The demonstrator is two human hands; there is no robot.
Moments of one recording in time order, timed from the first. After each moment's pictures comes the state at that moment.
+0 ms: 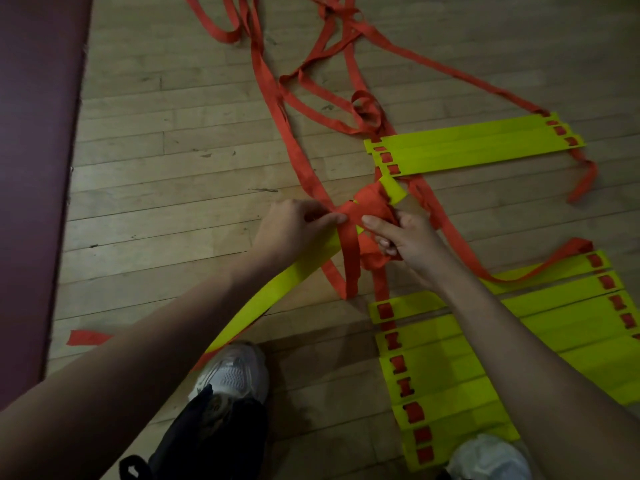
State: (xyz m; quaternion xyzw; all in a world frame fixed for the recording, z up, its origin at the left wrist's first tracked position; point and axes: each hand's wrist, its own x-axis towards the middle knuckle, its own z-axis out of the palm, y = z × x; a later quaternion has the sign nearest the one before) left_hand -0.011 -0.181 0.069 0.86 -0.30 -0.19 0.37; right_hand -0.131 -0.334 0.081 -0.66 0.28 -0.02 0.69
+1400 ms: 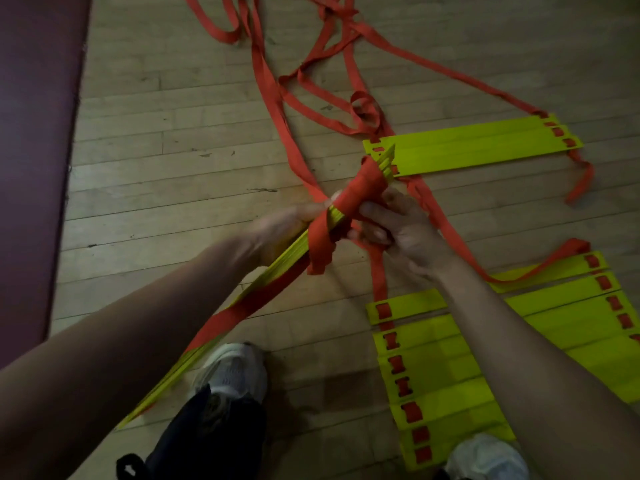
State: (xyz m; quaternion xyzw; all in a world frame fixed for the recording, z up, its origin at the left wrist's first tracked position) left_hand -0.014 -0.180 0.114 0.58 -0.10 -0.59 0.55; right_hand -0.115 -0.331 0.092 -0.56 0.15 -0.02 0.82
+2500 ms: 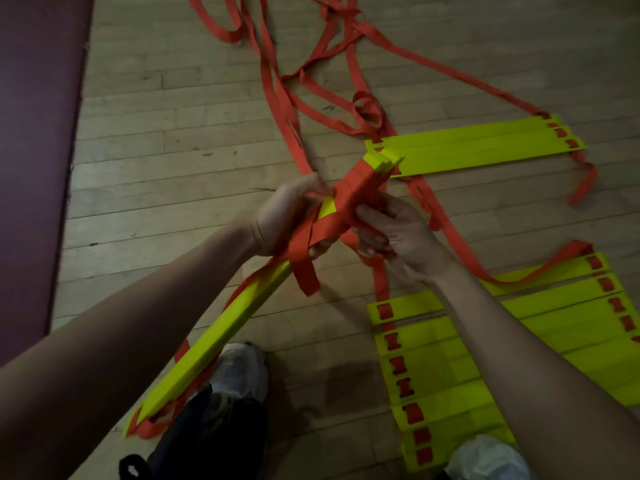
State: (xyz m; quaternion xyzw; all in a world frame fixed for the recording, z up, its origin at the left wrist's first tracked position) left_hand -0.001 -0.184 0.110 0.51 -0.13 -0.62 0.58; right_hand -0.118 -0.318 0.096 -0.54 0.14 -0.01 0.83
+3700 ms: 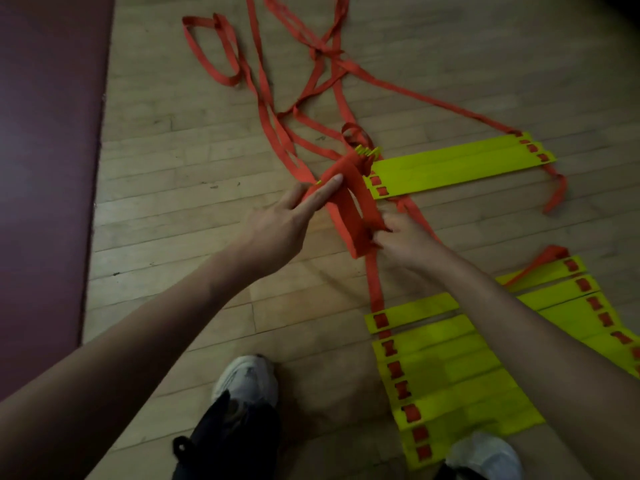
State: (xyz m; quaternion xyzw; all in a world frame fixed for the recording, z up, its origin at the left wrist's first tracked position) left_hand -0.006 -0.157 0.150 0.83 -0.54 -0.01 0.17; right_hand -0.118 -0.345 0.124 -0.80 0.24 0.05 0.55
